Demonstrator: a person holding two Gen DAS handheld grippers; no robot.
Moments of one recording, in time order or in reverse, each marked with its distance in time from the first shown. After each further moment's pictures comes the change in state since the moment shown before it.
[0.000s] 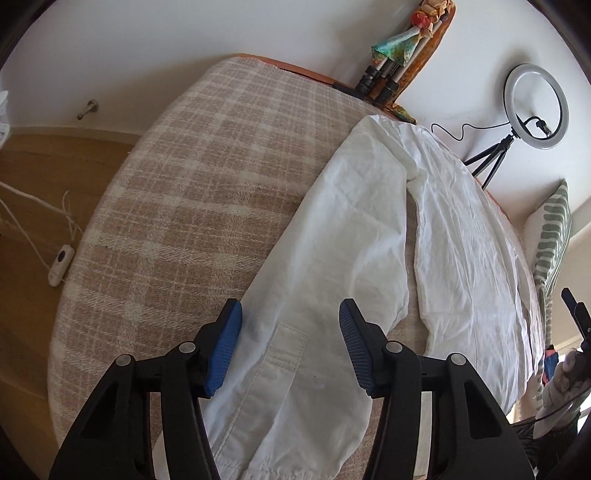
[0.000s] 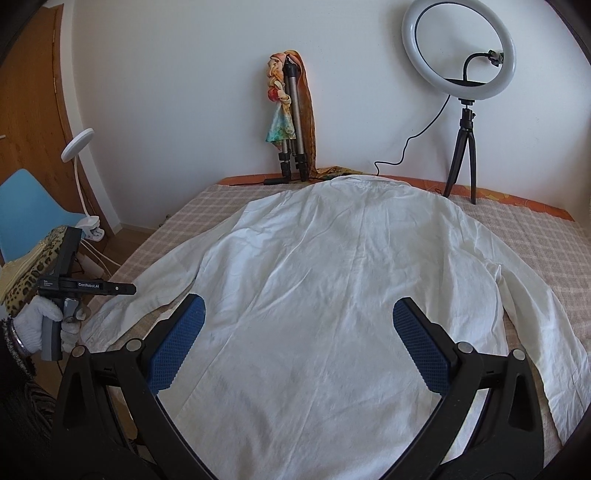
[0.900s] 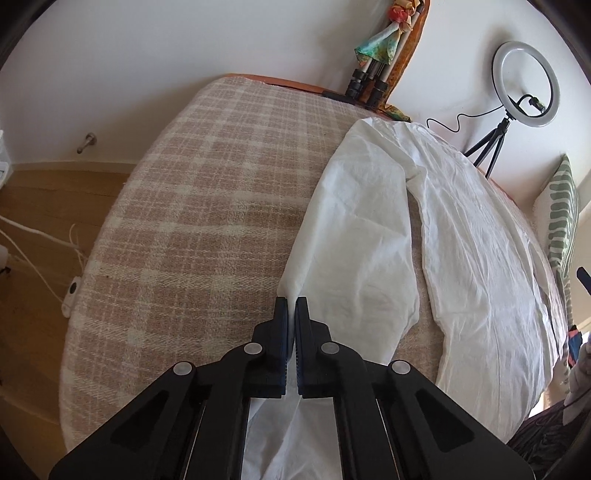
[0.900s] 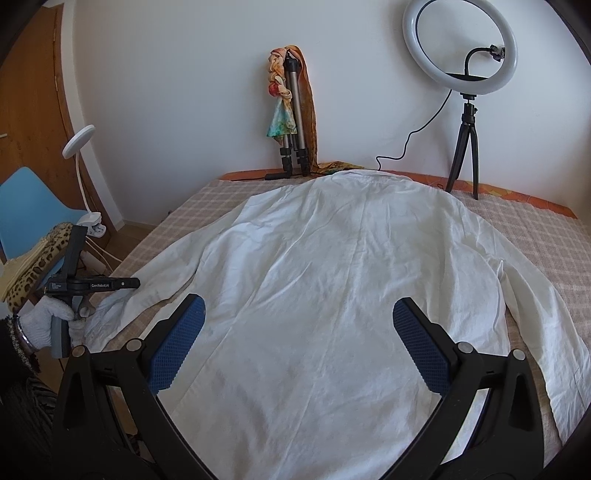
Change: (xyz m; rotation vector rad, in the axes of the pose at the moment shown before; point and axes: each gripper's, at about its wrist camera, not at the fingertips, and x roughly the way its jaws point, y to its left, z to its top) left arm -0.001 -0.011 -0.003 0.102 -0.072 0.051; right arm 0.001 0.000 0.000 0.000 0.008 0.014
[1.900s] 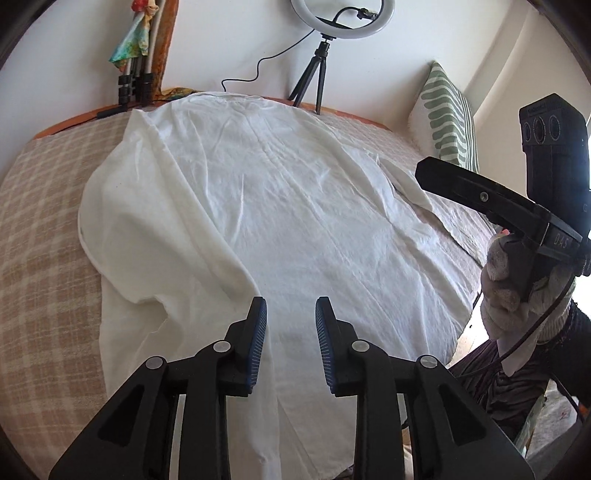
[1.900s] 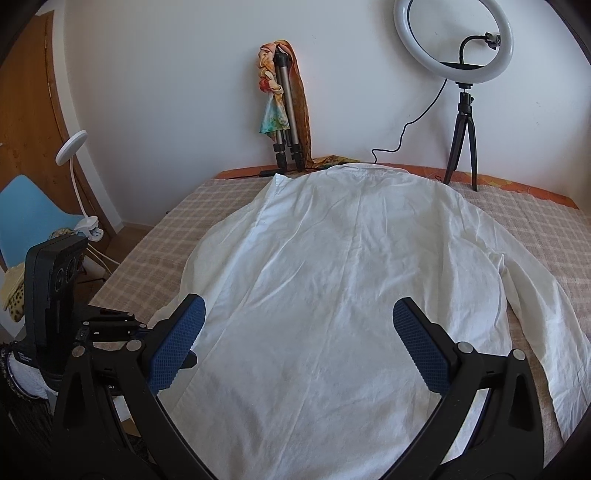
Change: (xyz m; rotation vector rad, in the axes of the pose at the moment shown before) left arm -0.013 -0.208 -0.032 0.375 0.076 -0.345; right arm 0.008 -0.015 0.006 0.038 0.034 0.011
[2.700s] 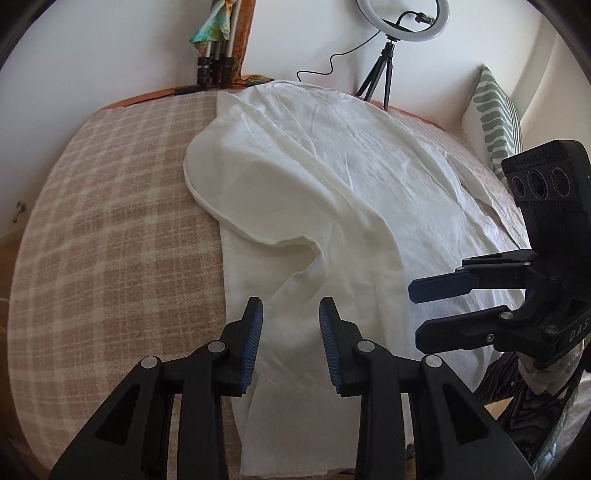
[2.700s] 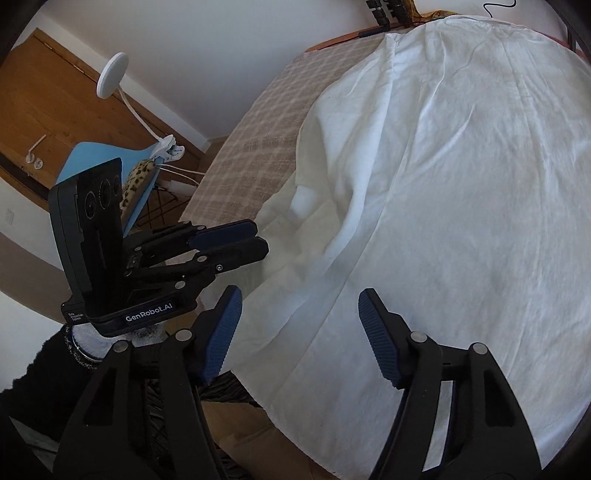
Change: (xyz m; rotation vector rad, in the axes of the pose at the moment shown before) left arm -0.017 0.062 -0.030 -0.063 0.015 0.202; right arm 0.095 0.077 -0.062 0.100 0.465 0.455
